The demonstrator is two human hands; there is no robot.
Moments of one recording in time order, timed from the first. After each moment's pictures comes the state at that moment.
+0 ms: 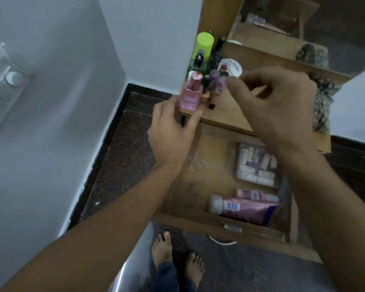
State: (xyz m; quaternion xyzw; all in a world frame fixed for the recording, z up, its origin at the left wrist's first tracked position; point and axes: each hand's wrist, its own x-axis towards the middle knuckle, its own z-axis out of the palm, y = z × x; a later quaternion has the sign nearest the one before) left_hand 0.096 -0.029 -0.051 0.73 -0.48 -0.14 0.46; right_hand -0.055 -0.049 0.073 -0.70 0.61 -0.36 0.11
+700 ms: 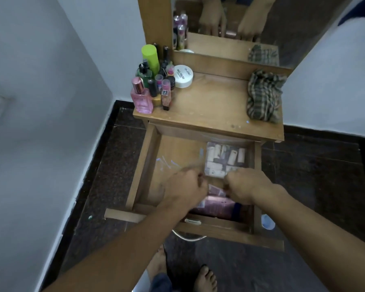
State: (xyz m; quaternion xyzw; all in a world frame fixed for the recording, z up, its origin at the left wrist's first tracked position) left_hand -0.019 0.052 -0.073 0.68 -0.67 -0.30 0.04; right_hand -0.191 0.022 -0.051 -0.77 0.54 0.28 0.17
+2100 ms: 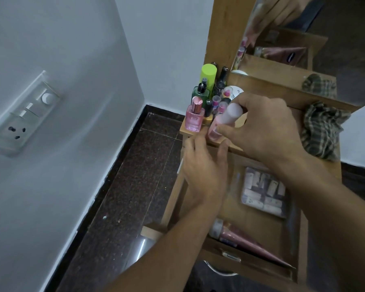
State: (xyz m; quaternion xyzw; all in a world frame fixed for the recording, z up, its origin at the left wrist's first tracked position) left_hand 0.016 -0.008 -0.035 0.75 -0.43 -0.20 0.46; right_hand -0.065 -0.073 0.065 -0.77 0.60 -0.20 0.12
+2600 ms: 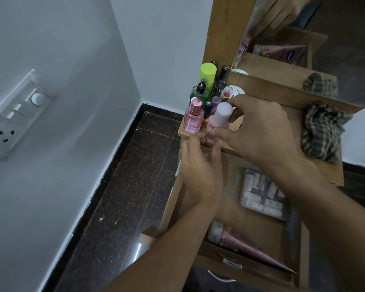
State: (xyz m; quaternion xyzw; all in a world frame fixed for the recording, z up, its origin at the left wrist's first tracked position) left_hand 0.019 -0.018 -0.049 0.73 -0.38 -0.20 0.54; right_hand -0.060 -0.082 0.054 -0.79 0.58 -0.19 0.11
